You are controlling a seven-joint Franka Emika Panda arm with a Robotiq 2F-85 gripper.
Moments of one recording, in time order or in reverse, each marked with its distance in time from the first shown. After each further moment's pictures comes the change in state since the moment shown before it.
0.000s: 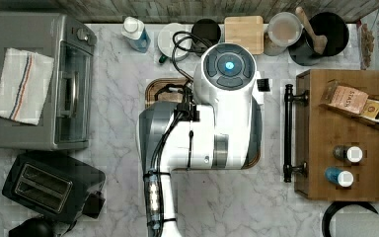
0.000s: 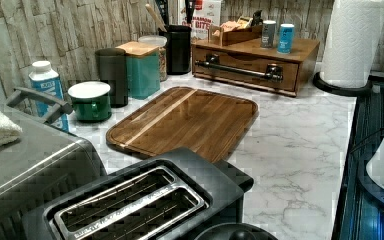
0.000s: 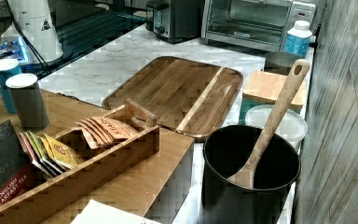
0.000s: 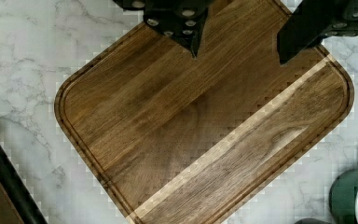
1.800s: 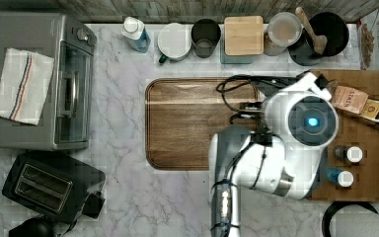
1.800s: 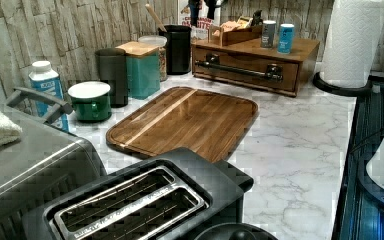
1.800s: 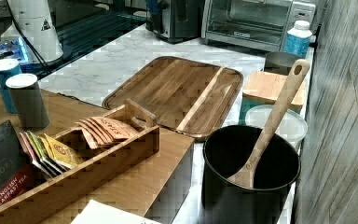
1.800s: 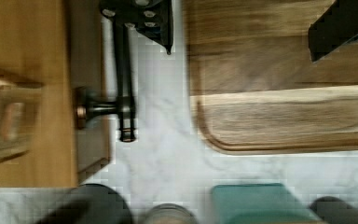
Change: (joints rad) arm -0.125 -0.066 -0.145 -0.236 -0.078 0.406 -0.849
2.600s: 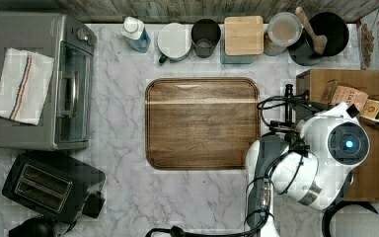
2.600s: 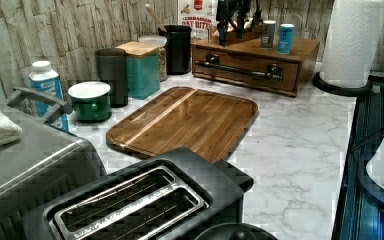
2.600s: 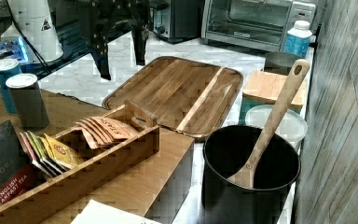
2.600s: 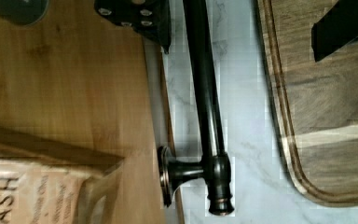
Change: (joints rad) arm -0.079 0.060 -0.080 -0.121 0.000 0.132 -0.038
